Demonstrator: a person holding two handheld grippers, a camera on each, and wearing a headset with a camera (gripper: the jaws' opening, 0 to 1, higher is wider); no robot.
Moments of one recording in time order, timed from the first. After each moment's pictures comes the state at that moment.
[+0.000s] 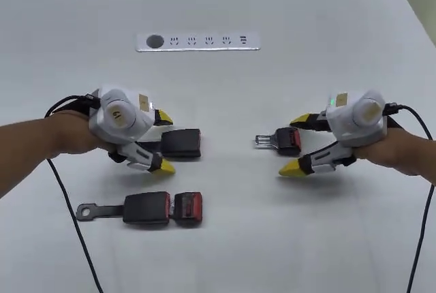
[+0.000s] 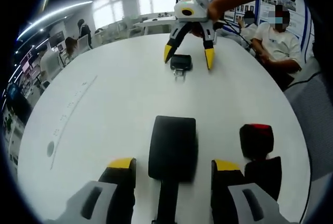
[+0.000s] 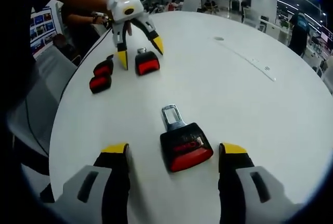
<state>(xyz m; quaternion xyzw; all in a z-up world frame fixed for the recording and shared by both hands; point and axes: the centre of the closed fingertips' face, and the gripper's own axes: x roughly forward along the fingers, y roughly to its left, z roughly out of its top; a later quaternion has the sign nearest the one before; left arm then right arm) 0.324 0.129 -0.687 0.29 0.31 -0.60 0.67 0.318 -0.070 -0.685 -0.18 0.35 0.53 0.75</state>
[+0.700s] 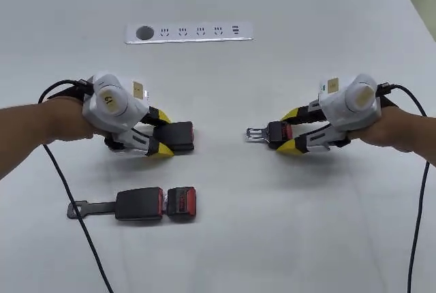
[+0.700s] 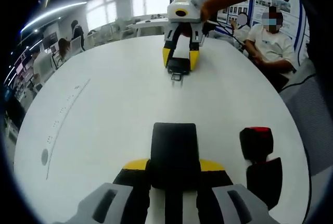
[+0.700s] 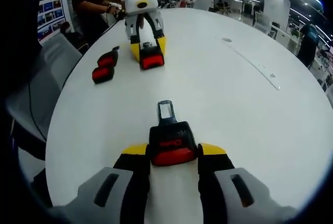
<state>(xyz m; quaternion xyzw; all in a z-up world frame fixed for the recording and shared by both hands) 0.327 0.121 -0.687 0.29 0.31 -0.63 0.65 0.321 -0.078 -0.691 -0.23 0.34 0.56 0.72</state>
